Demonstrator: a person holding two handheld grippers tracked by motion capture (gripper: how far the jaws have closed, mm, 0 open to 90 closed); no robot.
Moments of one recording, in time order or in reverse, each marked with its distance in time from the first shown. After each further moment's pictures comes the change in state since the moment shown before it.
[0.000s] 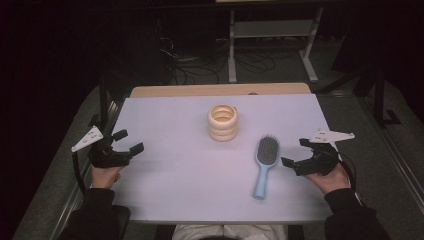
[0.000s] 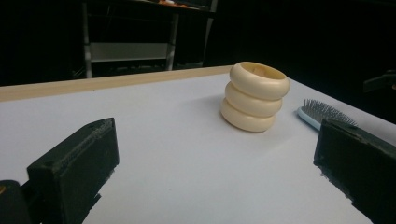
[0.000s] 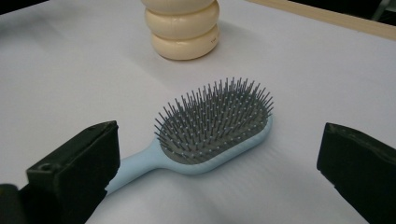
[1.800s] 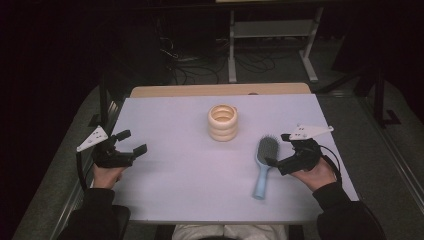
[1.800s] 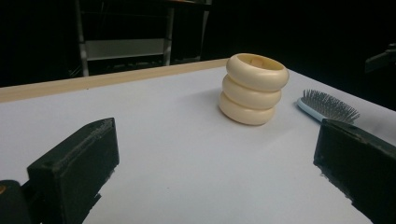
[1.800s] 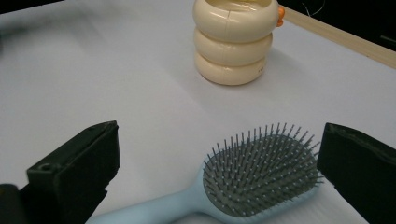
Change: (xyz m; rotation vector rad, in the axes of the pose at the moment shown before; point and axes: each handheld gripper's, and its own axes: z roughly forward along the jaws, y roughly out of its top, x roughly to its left) left arm -0.003 -0.002 0.007 0.020 -0.014 0.035; right arm 0.034 0.036 0.020 0.018 0.088 -0.136
